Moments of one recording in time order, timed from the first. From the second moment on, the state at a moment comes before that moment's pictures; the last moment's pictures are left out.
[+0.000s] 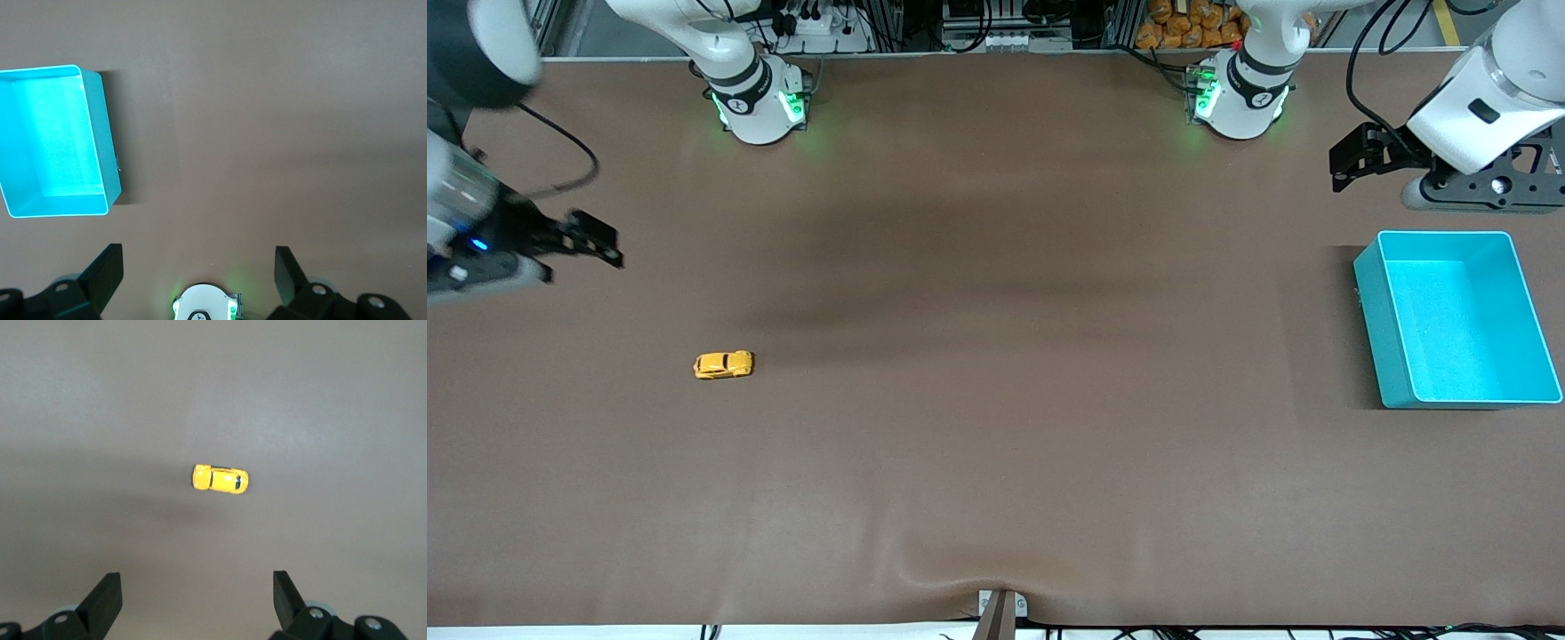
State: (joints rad) left arm 0.08 0.00 -0.29 -1.46 0.03 1.35 -0.12; right arm 0.10 -0.02 -0.11 -1.88 0.03 1.86 -0.29
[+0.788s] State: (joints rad) left arm 0.09 0.00 -0.29 -1.45 0.03 1.35 -0.12; right arm 0.13 0.20 -0.11 -2.08 0.03 2.26 -1.22
